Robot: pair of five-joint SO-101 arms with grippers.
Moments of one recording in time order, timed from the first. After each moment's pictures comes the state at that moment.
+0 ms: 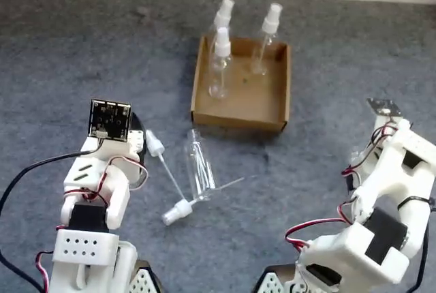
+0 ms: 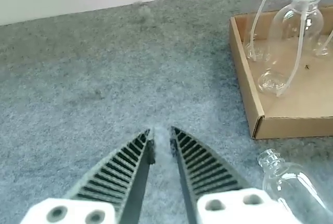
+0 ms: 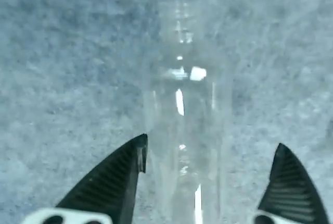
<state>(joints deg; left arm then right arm) -2.6 -75.3 76.6 32.2 -1.2 33.1 -0.2 22.5 72.5 37.9</state>
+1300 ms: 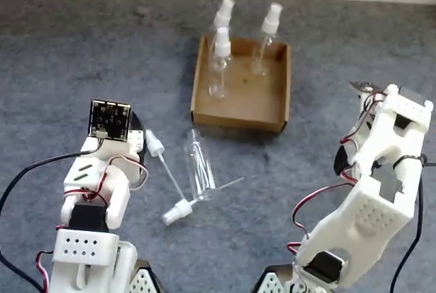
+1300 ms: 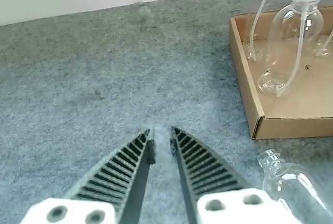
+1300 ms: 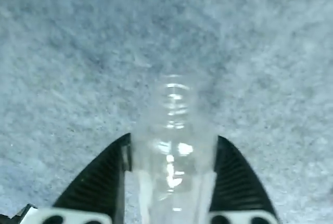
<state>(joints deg) -2.6 -75.3 76.6 32.0 -1.2 26.5 24.8 -5.9 87.5 37.9</state>
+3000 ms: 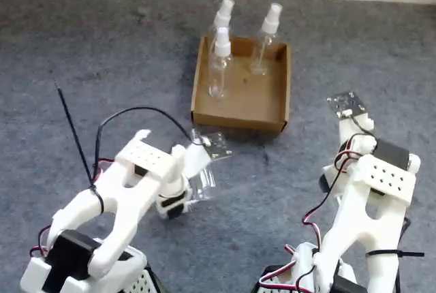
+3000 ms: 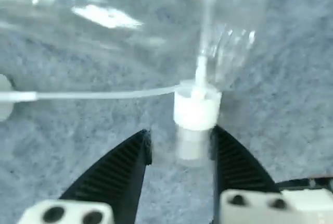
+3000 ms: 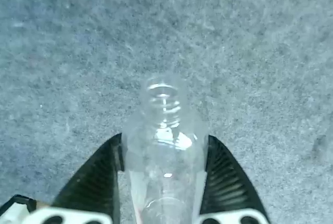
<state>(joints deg) 17.5 -15.5 48.1 71.5 -31.3 21.6 -33.1 40.4 76.0 43.1</state>
